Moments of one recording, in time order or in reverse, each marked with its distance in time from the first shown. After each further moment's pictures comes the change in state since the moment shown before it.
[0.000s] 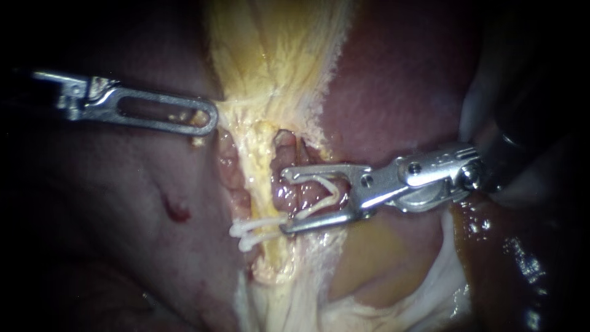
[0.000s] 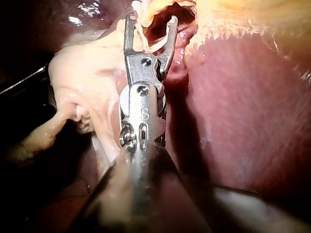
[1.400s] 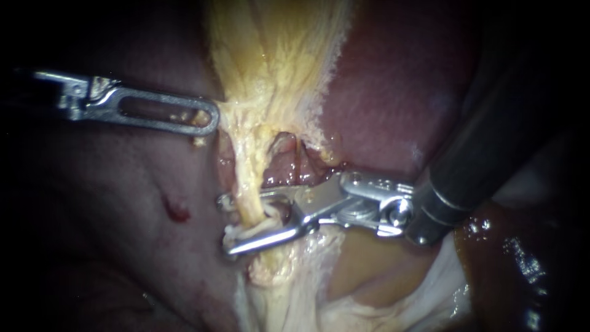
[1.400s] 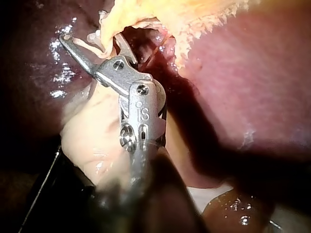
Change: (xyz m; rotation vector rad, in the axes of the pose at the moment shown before) right arm 0.001 -0.001 0.010 0.255 0.220 0.195; left arm 0.000 0.000 0.000 -0.001 -0.001 0.000
